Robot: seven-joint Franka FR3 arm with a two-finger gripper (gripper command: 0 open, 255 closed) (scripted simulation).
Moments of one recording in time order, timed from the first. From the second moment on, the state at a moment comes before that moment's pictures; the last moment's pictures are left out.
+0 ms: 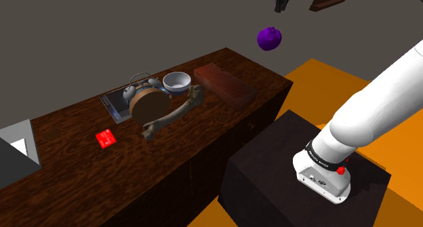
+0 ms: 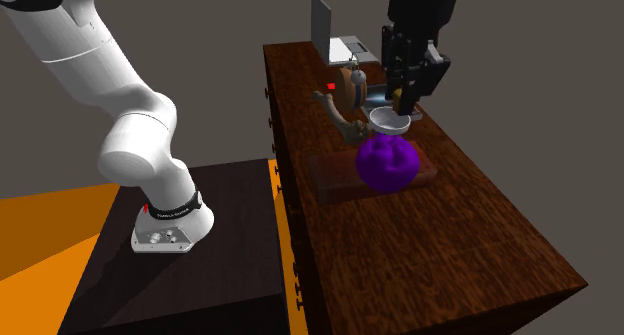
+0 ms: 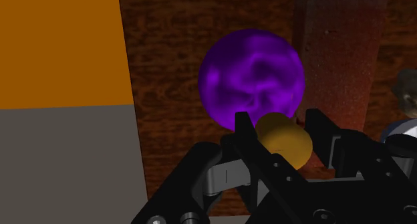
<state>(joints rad) -0.03 -0.15 -0.33 -1.69 -0.04 1.56 -0.39</state>
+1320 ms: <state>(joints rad) 0.01 -0.14 -0.28 -1.46 -0.03 1.34 -0.30</state>
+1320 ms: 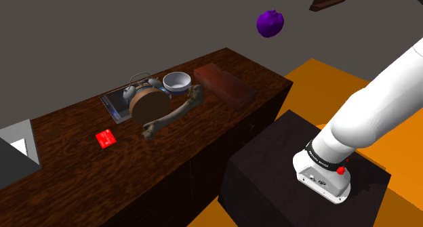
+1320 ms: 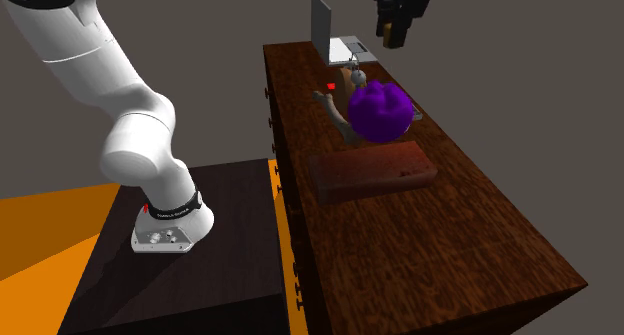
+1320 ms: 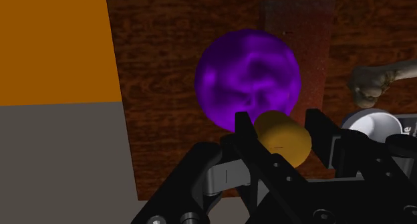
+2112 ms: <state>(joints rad) 0.12 -0.27 -0.08 -1.61 -0.02 1.35 0.01</state>
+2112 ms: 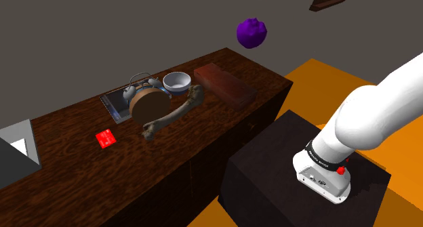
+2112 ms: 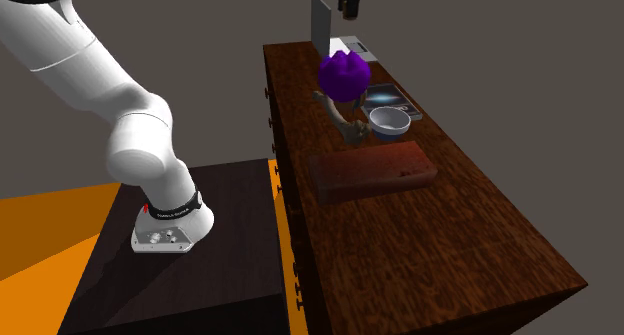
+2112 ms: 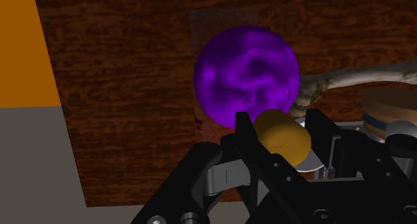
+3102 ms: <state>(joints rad) 0.26 -0.21 0.18 -1.53 0.03 1.34 0.41</state>
